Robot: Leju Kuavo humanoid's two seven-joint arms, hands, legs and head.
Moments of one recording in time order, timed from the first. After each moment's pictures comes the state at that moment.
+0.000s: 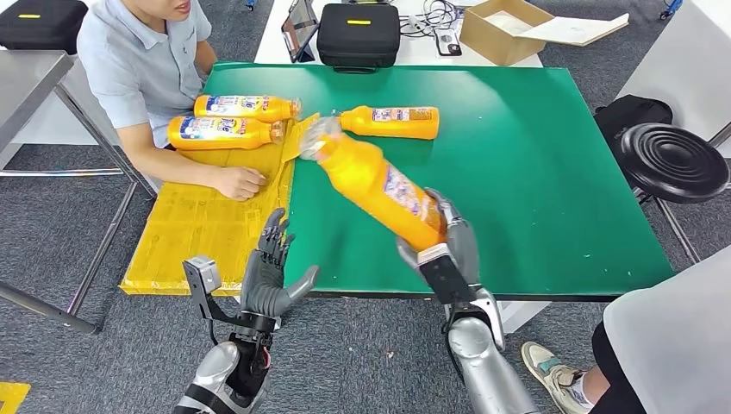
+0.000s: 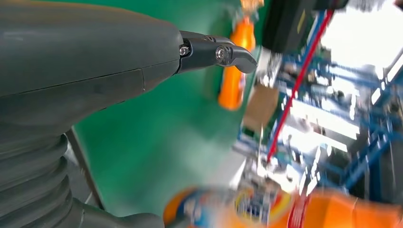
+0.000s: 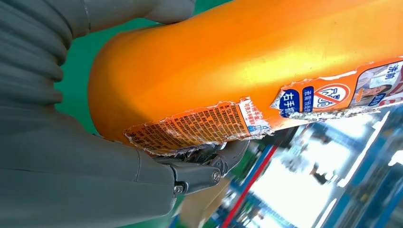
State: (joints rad) left arm -0.08 -0.19 -0.30 -1.32 0.44 -0.03 -0.37; right arm -0.26 0.14 0.35 -1.19 0.33 -0.31 -0.61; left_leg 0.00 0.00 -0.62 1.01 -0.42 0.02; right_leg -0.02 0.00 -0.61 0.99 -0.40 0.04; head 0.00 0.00
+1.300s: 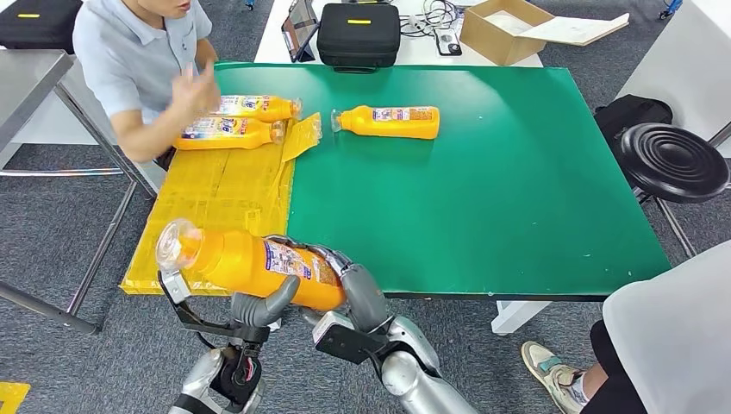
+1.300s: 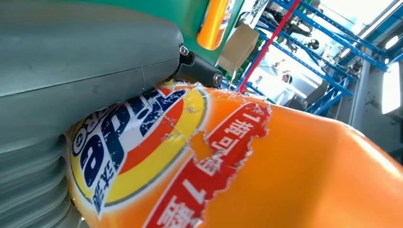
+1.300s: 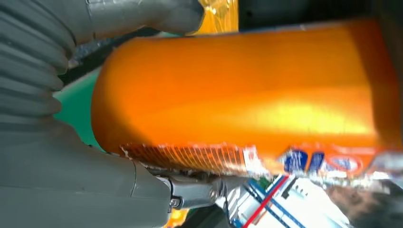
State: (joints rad) left arm -0.04 -0.19 -0.26 -1.36 0.70 -0.32 -0.34; right arm -0.28 0.22 0.70 -0.96 0.38 -0.19 -0.70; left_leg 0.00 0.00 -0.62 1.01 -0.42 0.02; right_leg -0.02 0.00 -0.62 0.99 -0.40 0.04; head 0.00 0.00
